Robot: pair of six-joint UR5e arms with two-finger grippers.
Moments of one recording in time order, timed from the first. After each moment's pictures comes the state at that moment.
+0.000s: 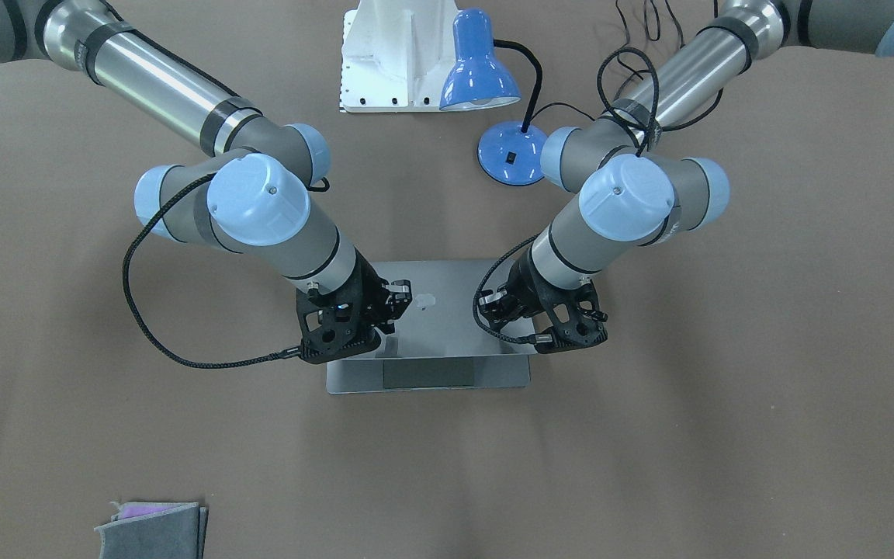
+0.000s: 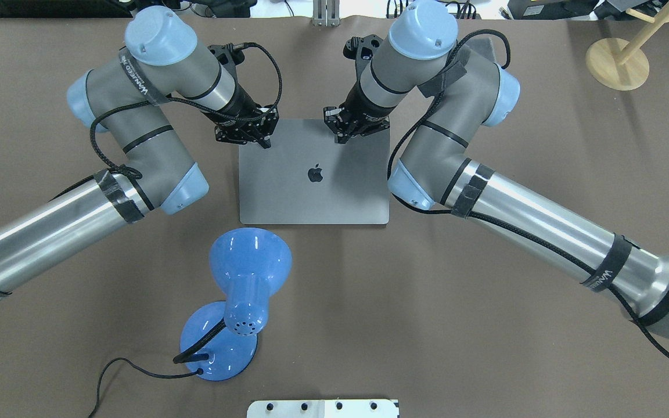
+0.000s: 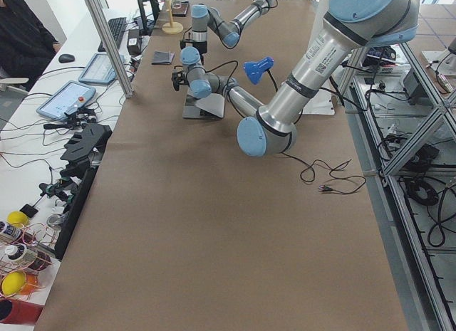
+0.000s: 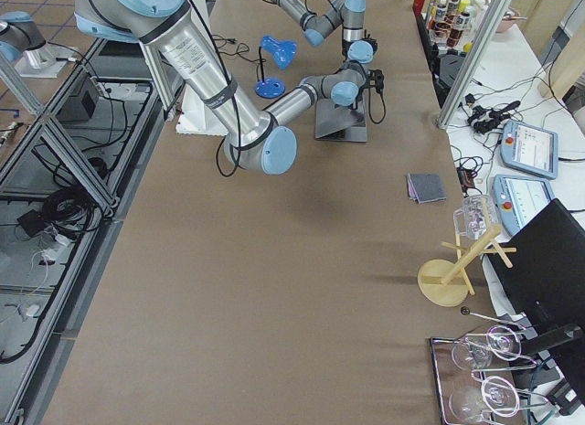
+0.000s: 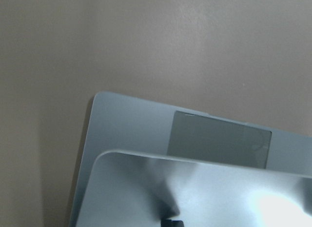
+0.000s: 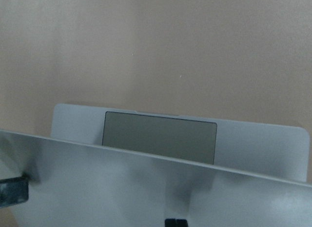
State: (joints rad) left arm -0.79 -2.35 -1.26 -2.09 -2.18 -1.36; right arm 0.75 -0.70 1.19 -1.07 2.15 1.09
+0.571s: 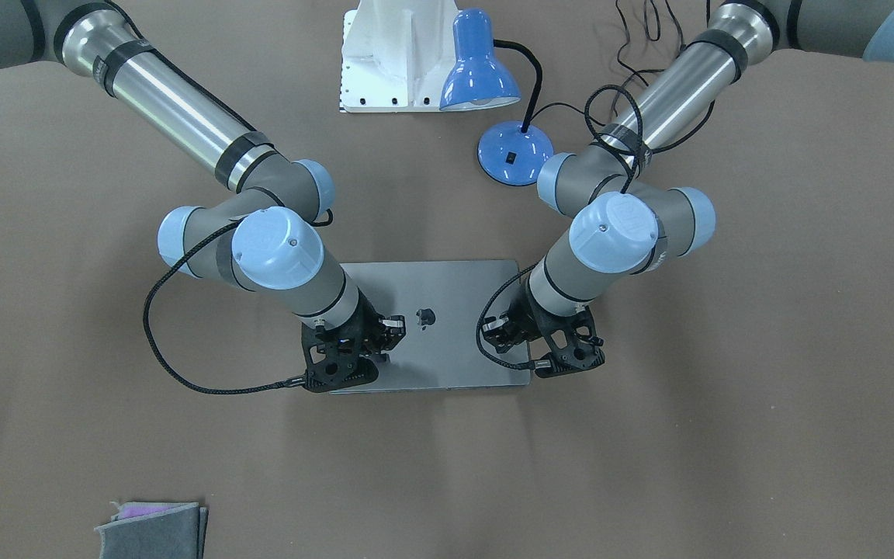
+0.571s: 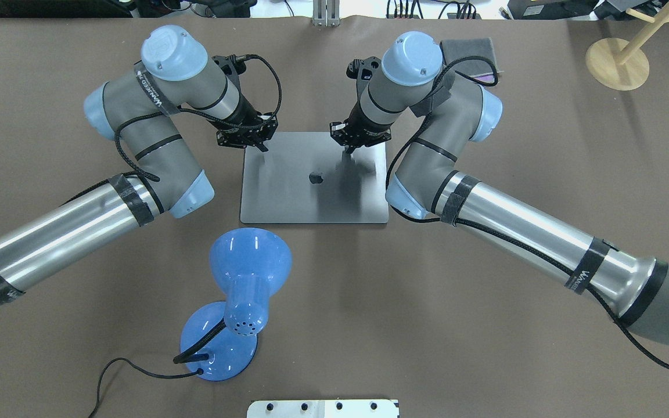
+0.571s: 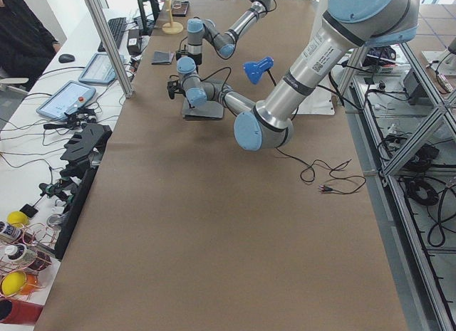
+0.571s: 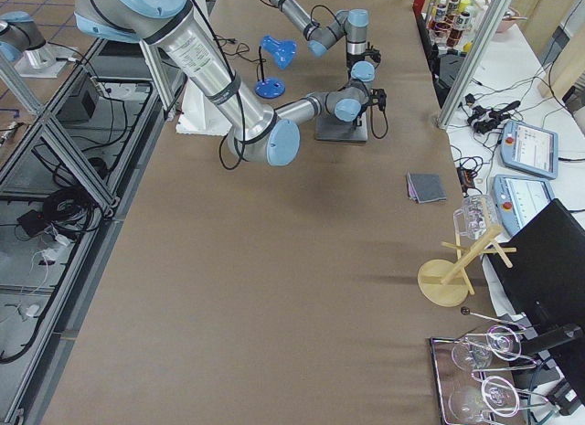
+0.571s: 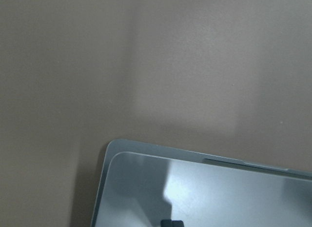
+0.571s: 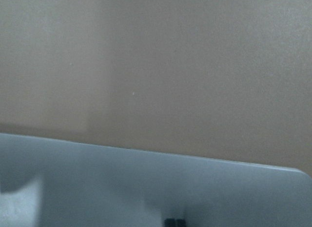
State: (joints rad) left arm -0.76 -2.36 -1.15 -2.16 -2.13 -1.35; right arm 0.71 -0.68 1.02 -0.97 2.08 1.09
